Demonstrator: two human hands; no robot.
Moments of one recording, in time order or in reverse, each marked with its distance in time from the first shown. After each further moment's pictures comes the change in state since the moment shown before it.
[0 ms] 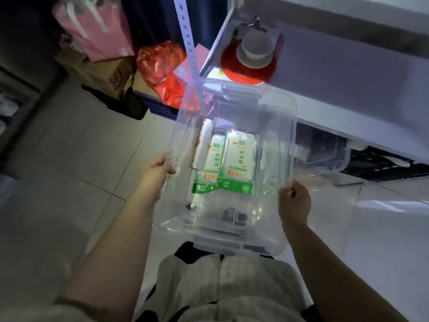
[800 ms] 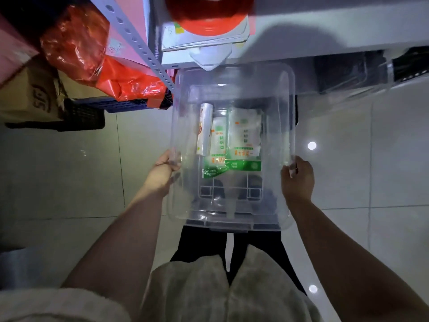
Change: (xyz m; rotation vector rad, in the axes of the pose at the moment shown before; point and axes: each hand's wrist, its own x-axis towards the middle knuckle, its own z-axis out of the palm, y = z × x) left_hand 0.218 -0.019 0.015 0.381 -0.297 -0.348; right_hand 0.026 0.061 0.151 -0.296 0.219 0.159
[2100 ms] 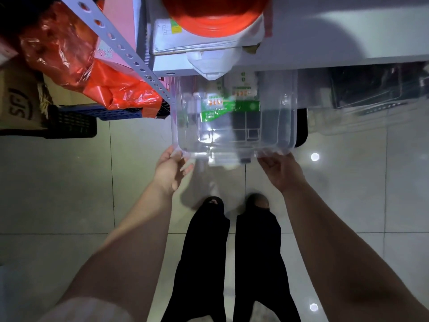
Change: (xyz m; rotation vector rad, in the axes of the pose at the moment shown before) left_hand 0.110 0.018 0.045 -0.377 -0.035 0.068; right_hand 0.111 -0.021 0.104 1.350 -0.402 0.781
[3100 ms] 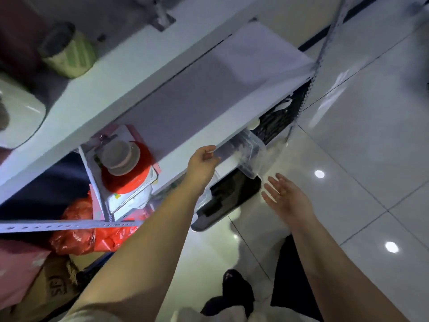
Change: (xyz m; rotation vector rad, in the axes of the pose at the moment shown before) left_hand -0.270 0.035 0.369 1.003 -0.464 0.637; right_hand -0.190 -0.189 -0.126 0.570 -0.004 -0.204
